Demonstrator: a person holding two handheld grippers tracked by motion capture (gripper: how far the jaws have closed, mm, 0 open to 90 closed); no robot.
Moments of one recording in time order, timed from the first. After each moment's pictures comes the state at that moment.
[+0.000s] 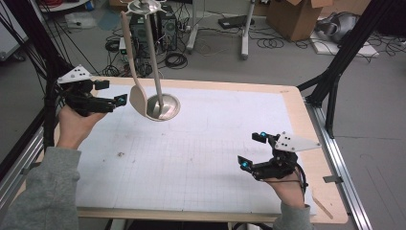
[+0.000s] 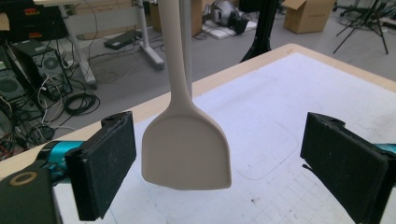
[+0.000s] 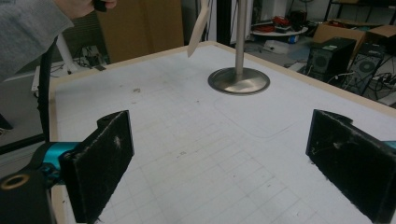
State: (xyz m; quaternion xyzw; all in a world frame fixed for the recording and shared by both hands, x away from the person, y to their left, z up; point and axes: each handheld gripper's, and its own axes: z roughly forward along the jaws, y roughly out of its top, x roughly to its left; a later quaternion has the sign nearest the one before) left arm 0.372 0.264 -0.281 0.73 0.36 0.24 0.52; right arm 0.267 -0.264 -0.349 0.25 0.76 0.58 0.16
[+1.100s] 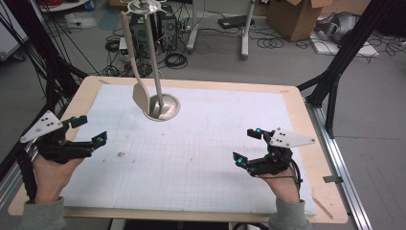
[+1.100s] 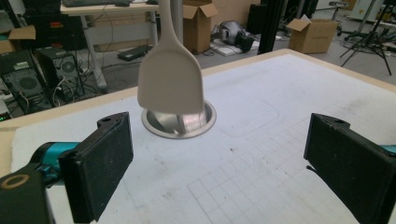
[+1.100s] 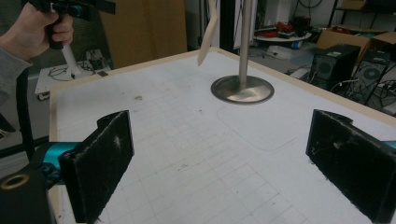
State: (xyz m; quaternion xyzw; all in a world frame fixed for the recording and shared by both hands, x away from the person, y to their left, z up) left arm 0.270 0.296 -0.331 0.70 0.37 0.27 0.55; right arm 0.275 -0.252 -0.346 0.24 0.76 0.59 0.16
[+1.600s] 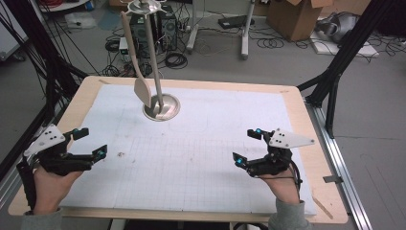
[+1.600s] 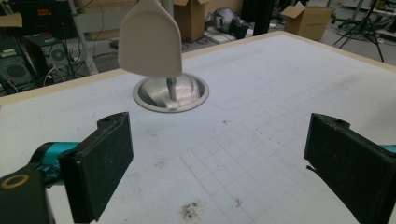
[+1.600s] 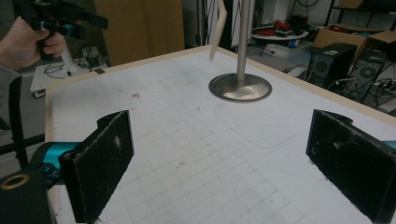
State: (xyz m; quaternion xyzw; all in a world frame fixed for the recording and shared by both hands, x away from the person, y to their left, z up) left arm 0.255 0.306 -0.353 0.71 0.37 0.25 0.54; right arm 0.274 -0.252 -0.346 0.25 0.76 0.58 0.16
